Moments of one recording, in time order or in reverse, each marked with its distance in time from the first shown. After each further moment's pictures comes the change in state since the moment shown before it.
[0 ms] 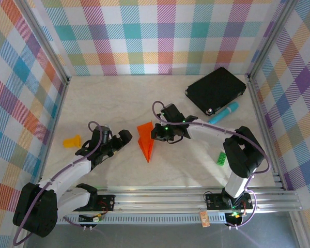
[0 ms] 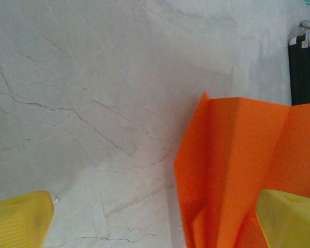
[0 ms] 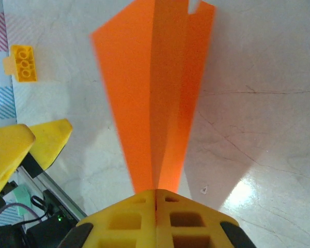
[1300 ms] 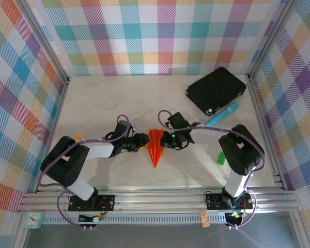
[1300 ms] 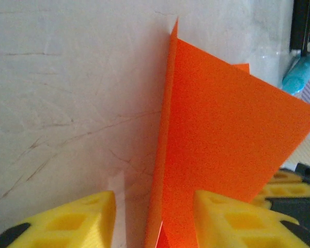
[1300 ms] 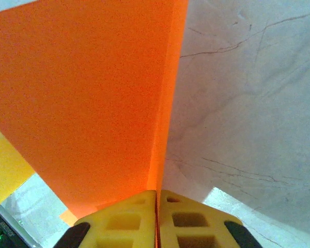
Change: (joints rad) left arm -0.170 0.557 0.151 0.362 0.245 -0.053; right arm -0.067 0.027 -0.167 0.060 0.054 -0.031
